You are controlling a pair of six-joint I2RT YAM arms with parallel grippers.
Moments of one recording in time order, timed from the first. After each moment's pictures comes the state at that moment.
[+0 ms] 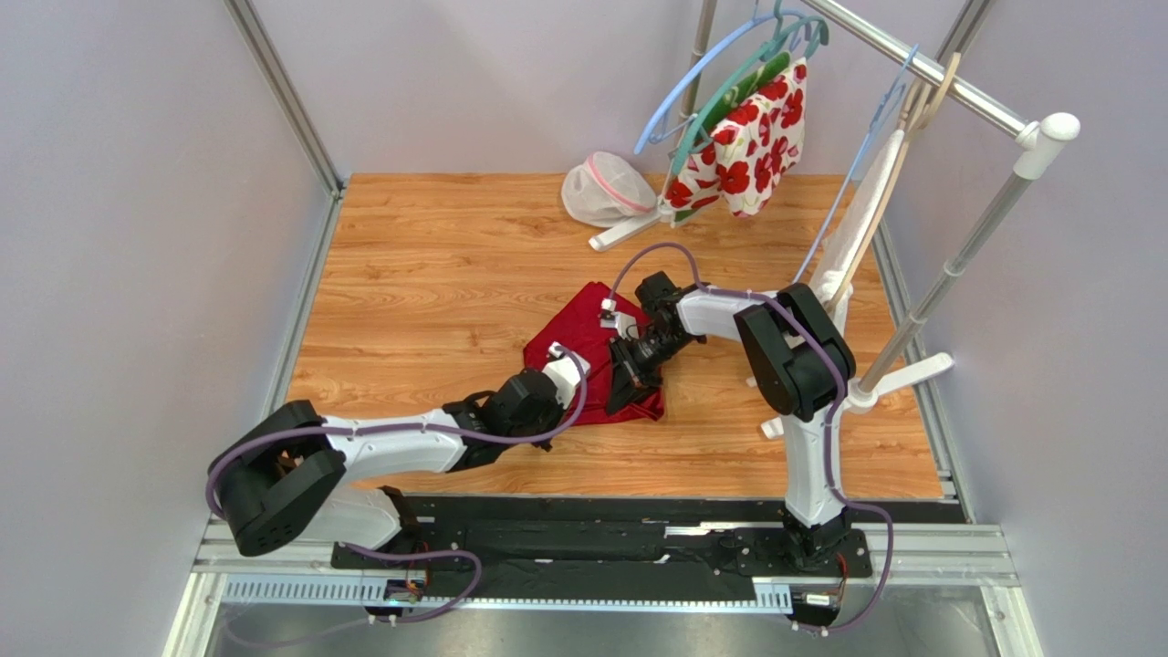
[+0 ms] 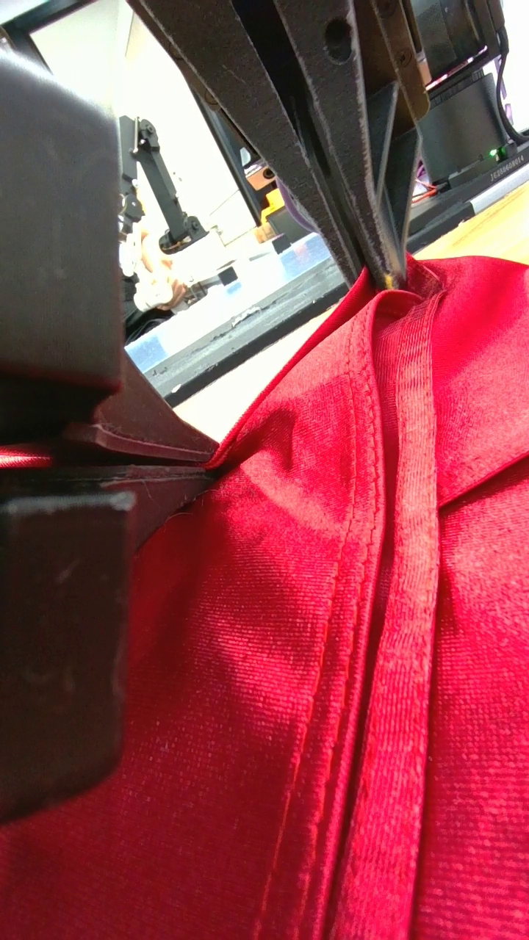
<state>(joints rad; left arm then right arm) -0.94 1.33 0.48 0.10 -0.18 -0.15 0.50 2.08 1.26 -0.62 -0.90 0.11</state>
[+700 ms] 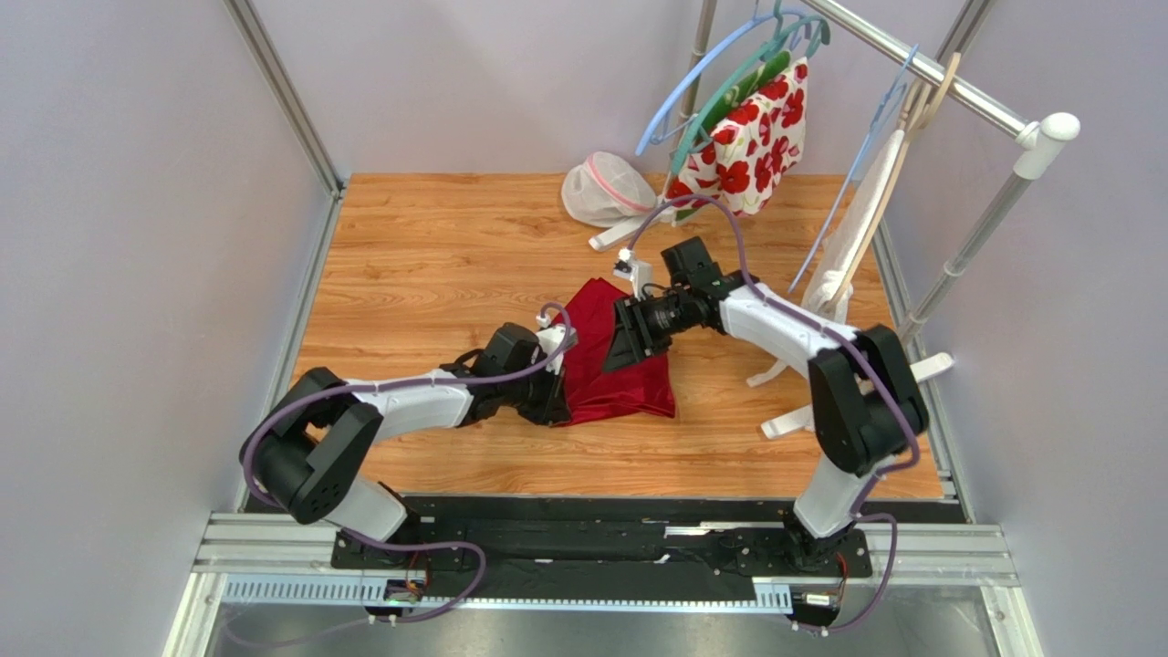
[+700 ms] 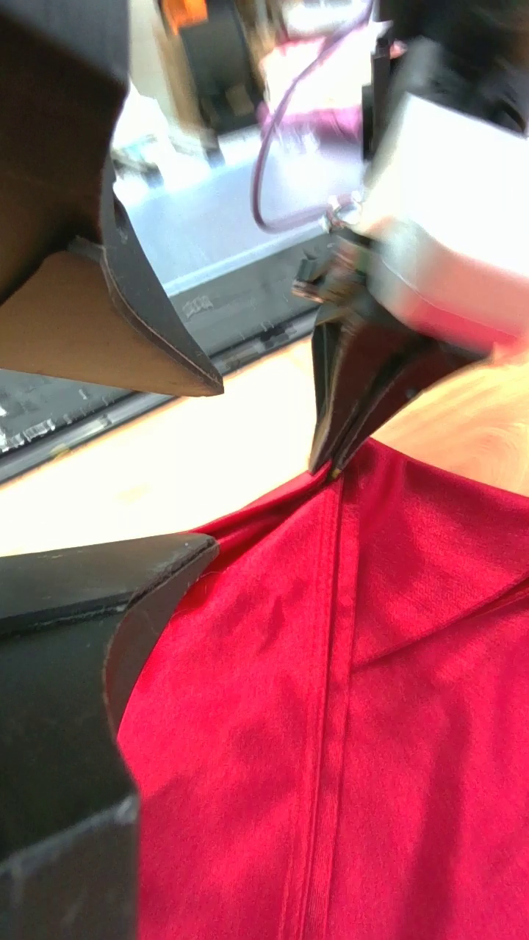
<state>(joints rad) -0.67 1.48 0.60 0.04 0.31 -0.27 0.48 1.75 1.20 -0.46 -0.83 0.11</state>
